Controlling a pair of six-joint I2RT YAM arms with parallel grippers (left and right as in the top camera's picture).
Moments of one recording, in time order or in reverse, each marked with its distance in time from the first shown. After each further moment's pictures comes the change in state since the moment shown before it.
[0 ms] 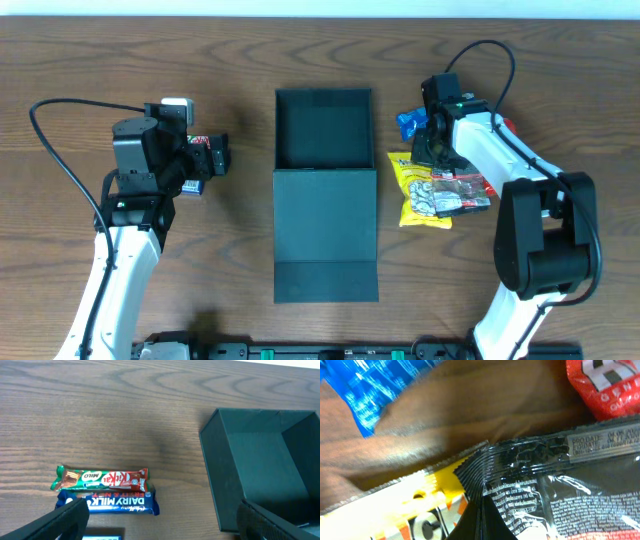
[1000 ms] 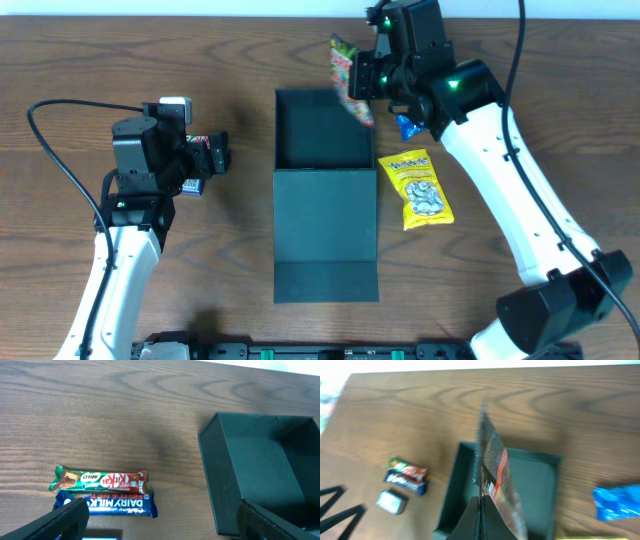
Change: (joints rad) left arm 0.000 0.000 0.000 0.011 0.000 -0.024; right arm 0.262 -0.204 0.457 -0.003 -0.306 -0.010
